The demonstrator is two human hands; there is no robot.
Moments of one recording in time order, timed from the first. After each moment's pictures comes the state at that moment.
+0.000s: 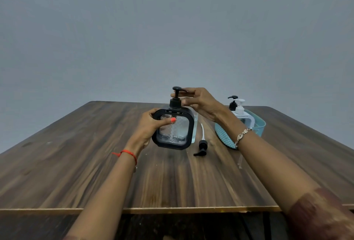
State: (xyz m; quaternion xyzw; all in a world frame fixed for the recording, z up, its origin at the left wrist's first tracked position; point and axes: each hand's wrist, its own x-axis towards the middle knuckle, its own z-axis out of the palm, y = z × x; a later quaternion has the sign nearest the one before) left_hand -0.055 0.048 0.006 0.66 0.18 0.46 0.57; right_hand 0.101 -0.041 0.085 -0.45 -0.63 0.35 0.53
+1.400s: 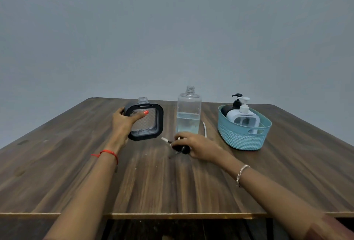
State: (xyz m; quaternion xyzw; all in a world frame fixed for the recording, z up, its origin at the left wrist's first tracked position) left_hand -0.090 0.091 -0.002 0.55 0.33 0.59 0.49; right_hand 0.114 -0.039 -0.029 -0.53 -0.83 -0.08 0.17
